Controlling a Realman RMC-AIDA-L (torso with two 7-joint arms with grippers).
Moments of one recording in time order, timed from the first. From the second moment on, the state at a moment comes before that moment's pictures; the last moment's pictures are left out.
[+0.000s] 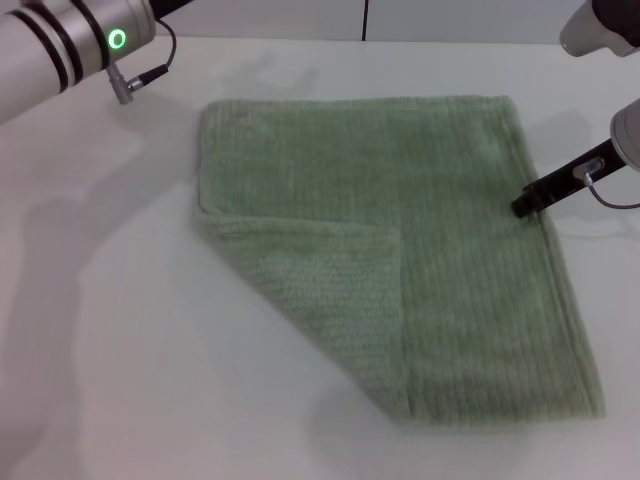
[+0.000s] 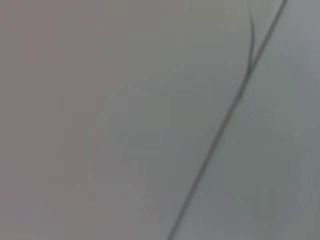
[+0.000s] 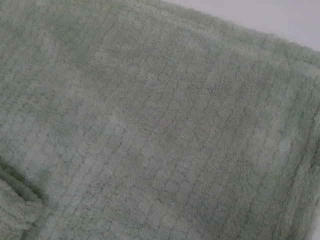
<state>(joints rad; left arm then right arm) -0.68 -2.02 1.27 0.61 1.11 0.78 -1.58 0.96 1.93 -1.10 -0.41 -2.51 -1.12 2.34</state>
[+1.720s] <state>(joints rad) -0.87 -2.07 1.29 0.78 2.17 1.22 -2.16 0.97 1.92 -1.10 -0.40 -2.52 -1.12 2.34</state>
